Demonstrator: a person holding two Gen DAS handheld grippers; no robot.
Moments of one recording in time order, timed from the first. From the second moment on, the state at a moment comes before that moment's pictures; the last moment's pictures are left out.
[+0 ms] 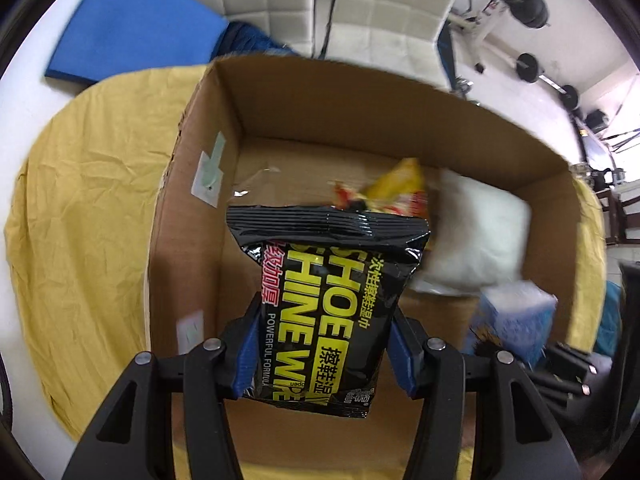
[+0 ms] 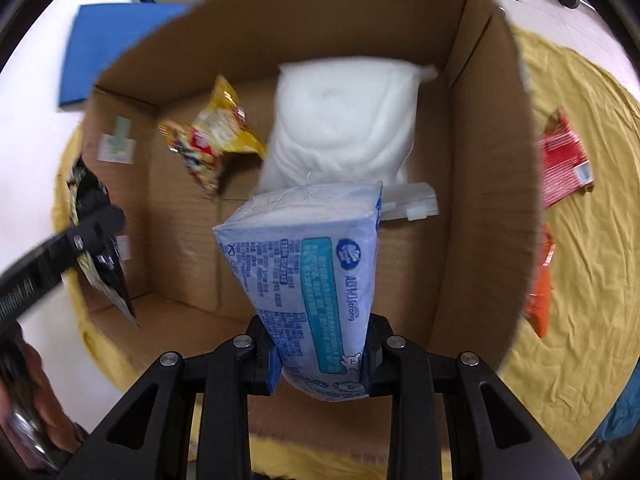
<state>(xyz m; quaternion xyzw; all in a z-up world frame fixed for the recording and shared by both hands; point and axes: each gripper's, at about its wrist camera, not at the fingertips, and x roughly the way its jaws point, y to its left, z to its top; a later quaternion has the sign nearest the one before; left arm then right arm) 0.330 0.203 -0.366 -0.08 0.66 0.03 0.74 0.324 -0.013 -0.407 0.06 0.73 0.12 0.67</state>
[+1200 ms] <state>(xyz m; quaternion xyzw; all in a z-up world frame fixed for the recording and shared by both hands) 0.364 0.171 -0.433 -0.06 0.72 0.02 0.69 0.346 -0.004 -0.442 0.04 0.76 0.08 0.65</state>
